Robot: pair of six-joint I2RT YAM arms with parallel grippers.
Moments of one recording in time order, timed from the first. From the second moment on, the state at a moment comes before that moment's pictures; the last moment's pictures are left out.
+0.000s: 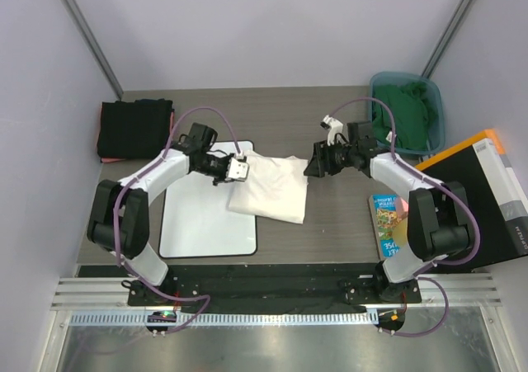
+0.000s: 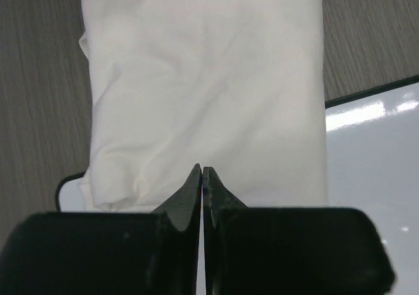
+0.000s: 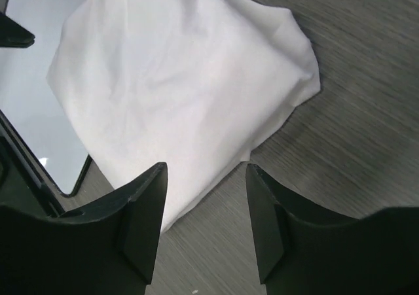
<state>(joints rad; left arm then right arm) -0.33 1.63 1.12 -0.60 0.87 1.45 0.20 1.58 0.97 -0.21 -0.65 0.05</state>
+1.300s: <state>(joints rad) -0.19 1.93 1.20 -0.31 0.80 -0.26 0.54 1.49 1.23 -0.62 -0.47 -0.83</state>
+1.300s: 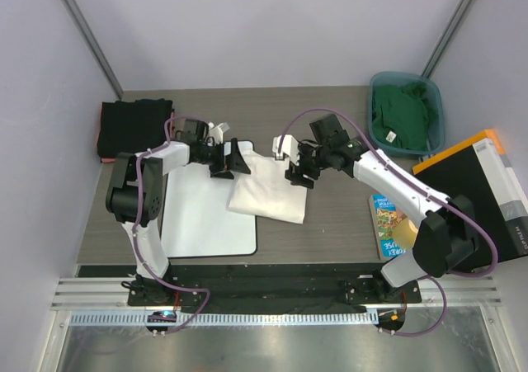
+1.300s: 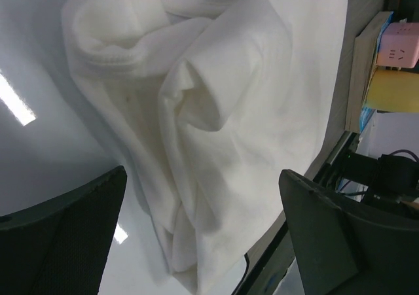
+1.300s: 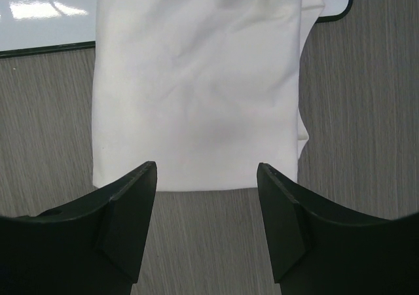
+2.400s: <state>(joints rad) -0.27 1.95 1.14 -0.12 0.84 -0.39 0.55 1.57 0.91 -0.57 -0.23 -1.00</state>
